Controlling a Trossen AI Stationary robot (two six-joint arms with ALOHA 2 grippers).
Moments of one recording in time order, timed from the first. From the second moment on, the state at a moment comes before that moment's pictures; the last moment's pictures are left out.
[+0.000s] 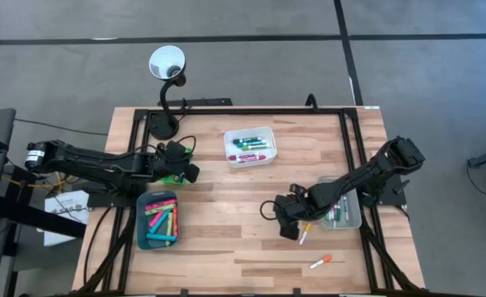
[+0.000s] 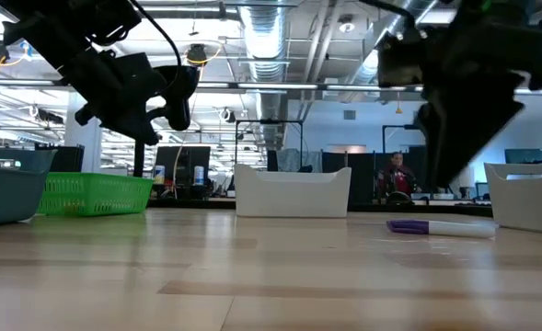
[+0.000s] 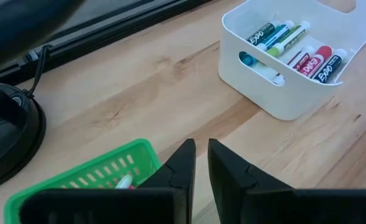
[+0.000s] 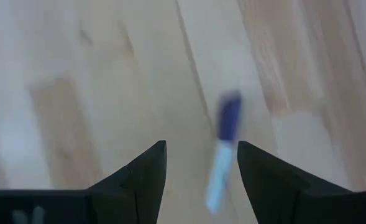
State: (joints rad) left arm -0.03 1.00 0.50 -0.35 -0.68 -0.63; right arm 0.40 1.64 0.98 -0.61 0.16 0.60
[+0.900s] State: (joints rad) left arm -0.03 1.00 0.49 -0.31 -0.66 -0.63; right arm 0.31 1.81 0.98 -0.65 0.03 0.59
